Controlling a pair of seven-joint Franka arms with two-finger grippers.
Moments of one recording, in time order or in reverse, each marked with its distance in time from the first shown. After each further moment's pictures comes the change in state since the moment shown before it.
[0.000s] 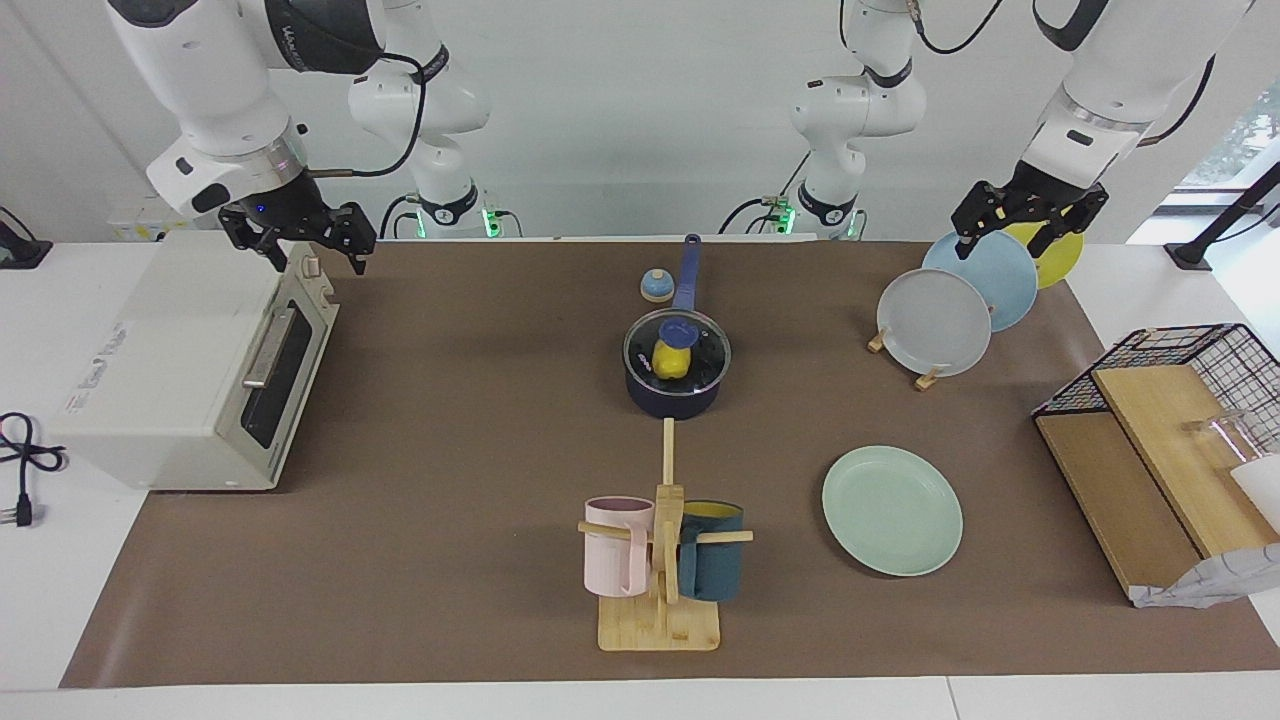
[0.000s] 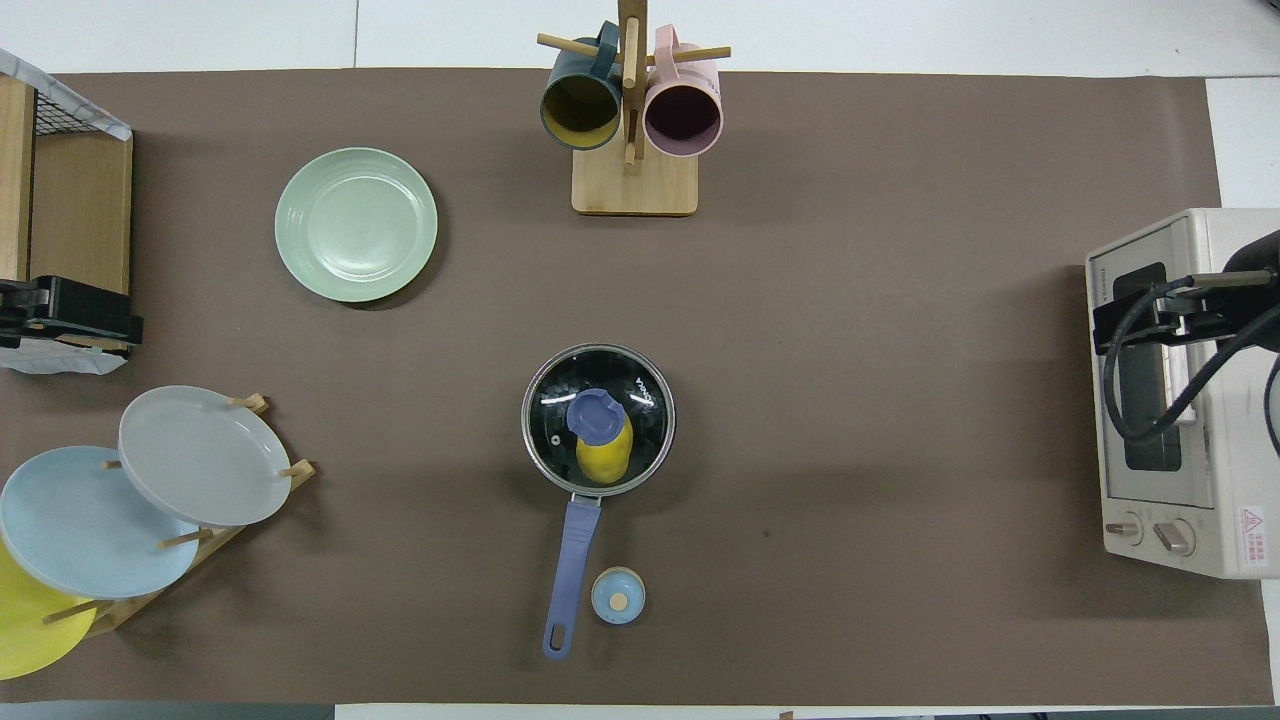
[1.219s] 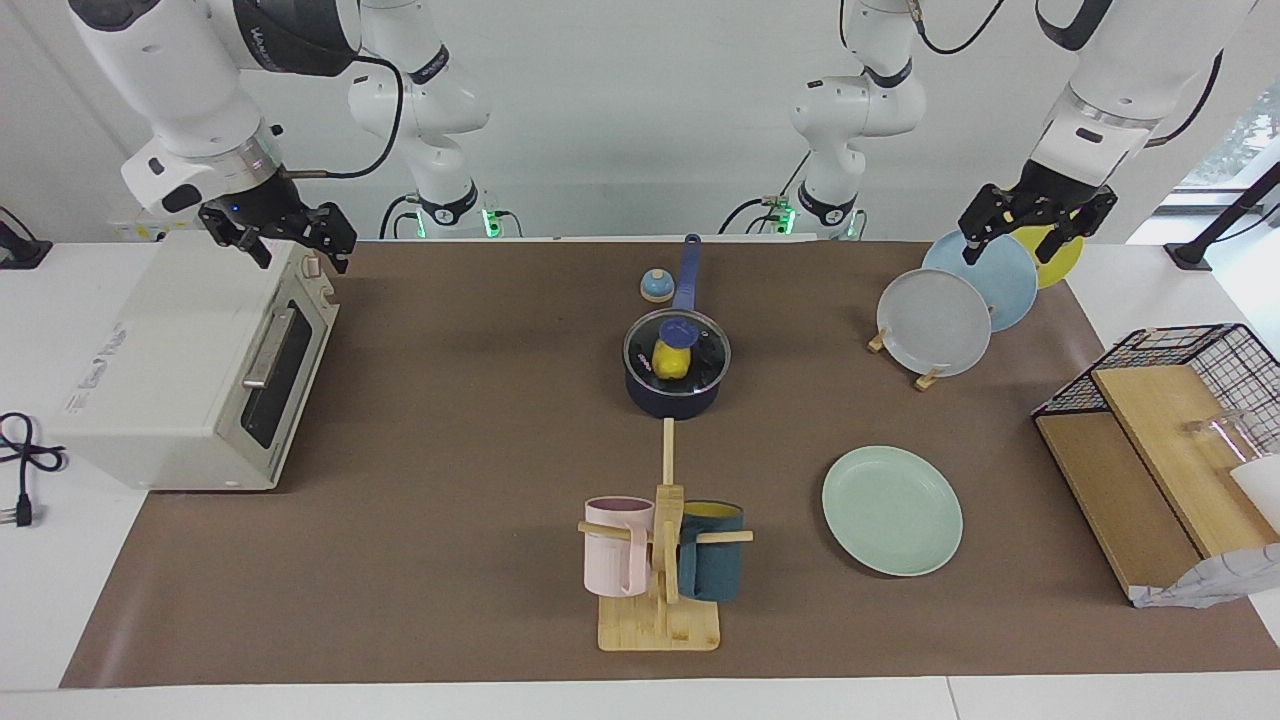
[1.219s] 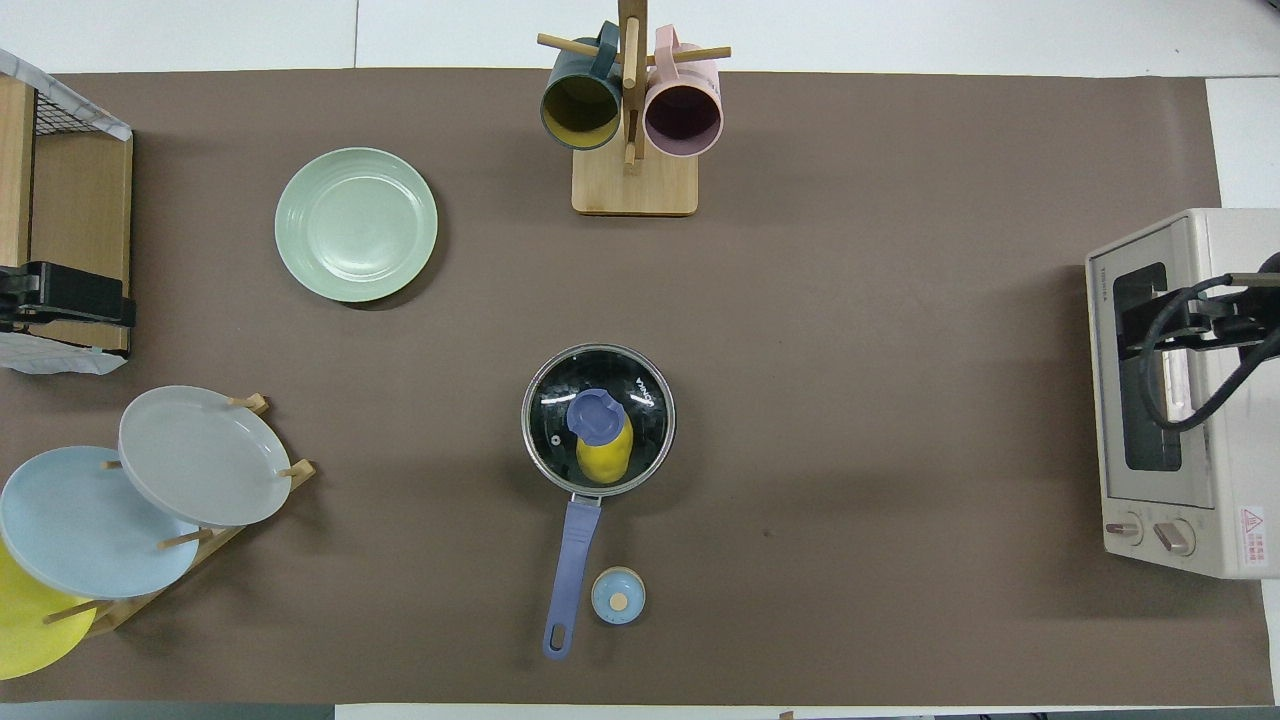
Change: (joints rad) left arm 0.006 0.000 0.002 -0.004 0.000 0.048 0.000; right arm -0.011 0.000 -0.034 -0.005 0.015 -0.024 0.000
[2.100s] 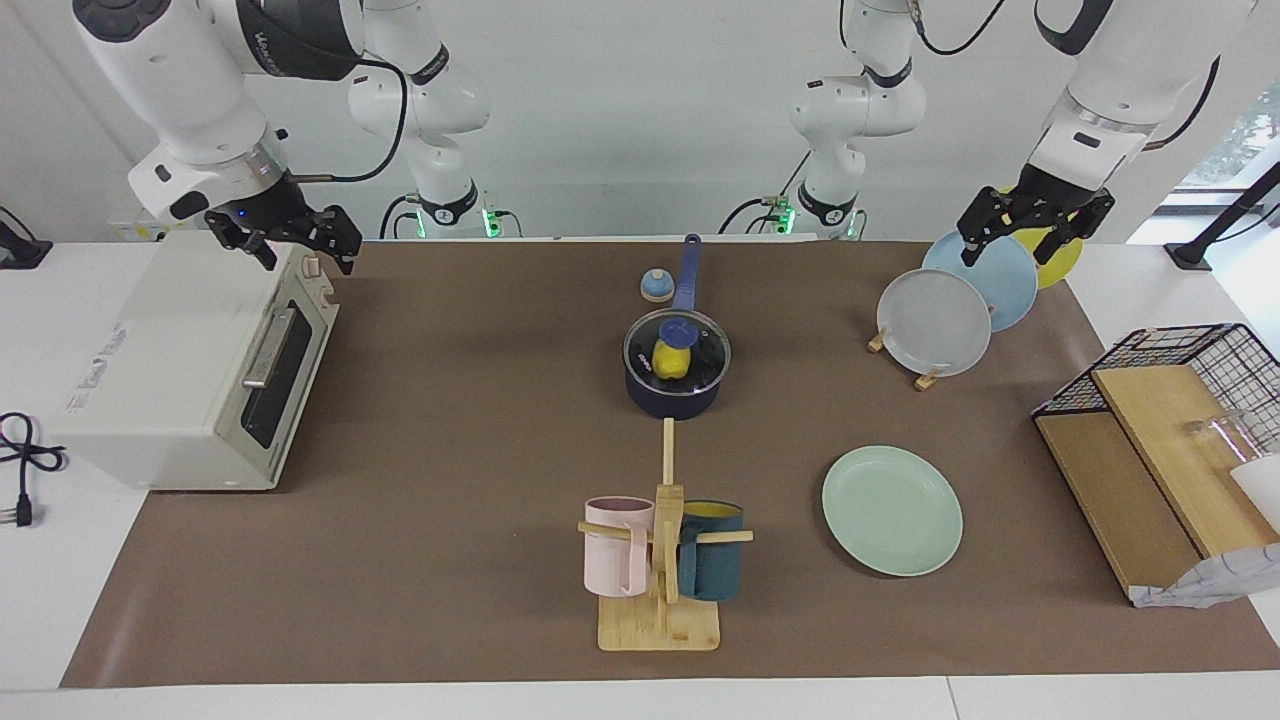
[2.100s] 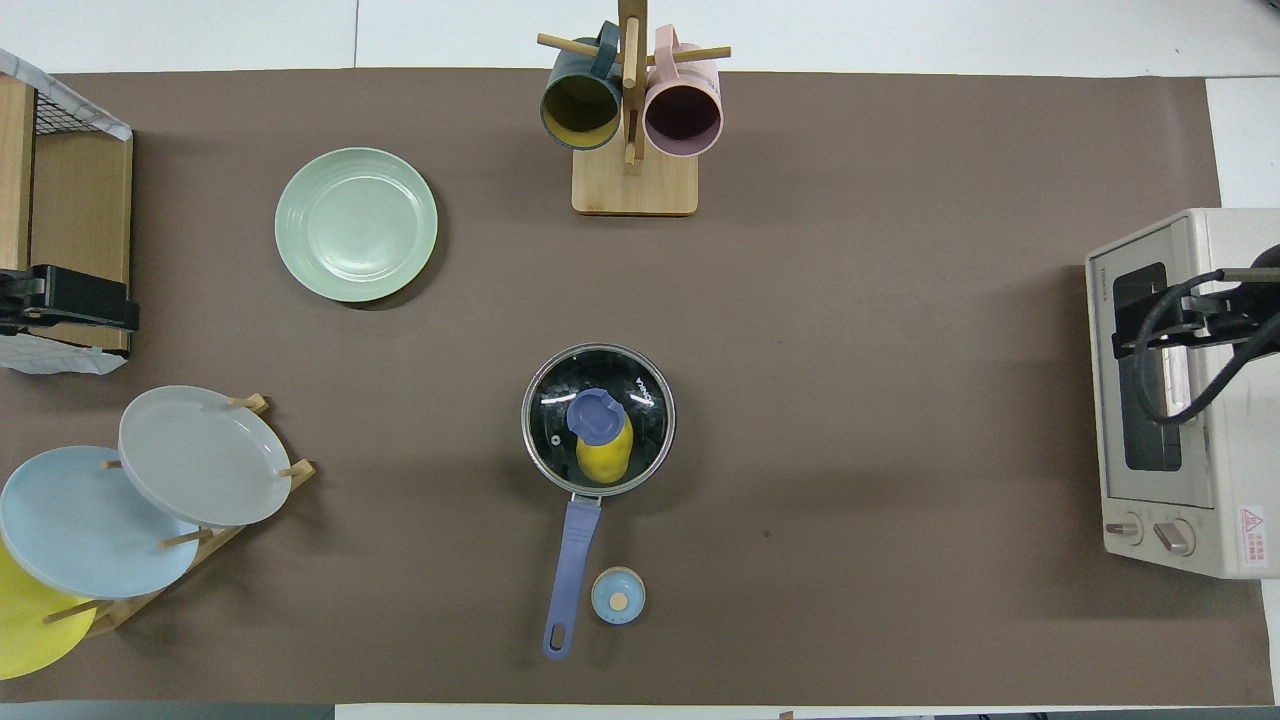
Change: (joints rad) left arm 0.000 -0.002 0.000 -0.011 0.000 0.000 0.000; right arm 0.012 0.013 -0.004 0.023 0.001 -0.010 0.000
